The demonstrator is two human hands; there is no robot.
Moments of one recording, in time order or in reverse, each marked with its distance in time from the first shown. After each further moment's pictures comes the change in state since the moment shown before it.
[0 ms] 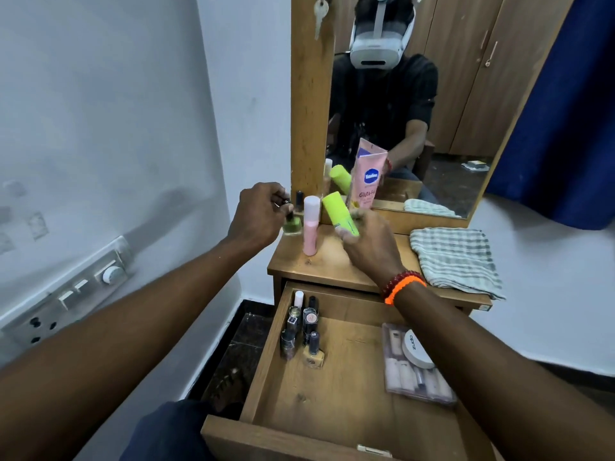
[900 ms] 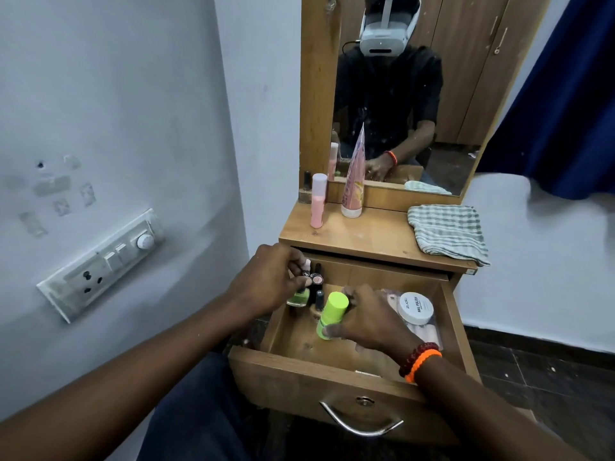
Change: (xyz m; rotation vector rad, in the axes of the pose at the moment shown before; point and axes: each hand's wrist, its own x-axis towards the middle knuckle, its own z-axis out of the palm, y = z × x) left_hand -0.152 0.014 -0.031 0.055 -0.413 -0.011; right_hand -0.163 0.013 -0.012 0.079 -0.546 0.137
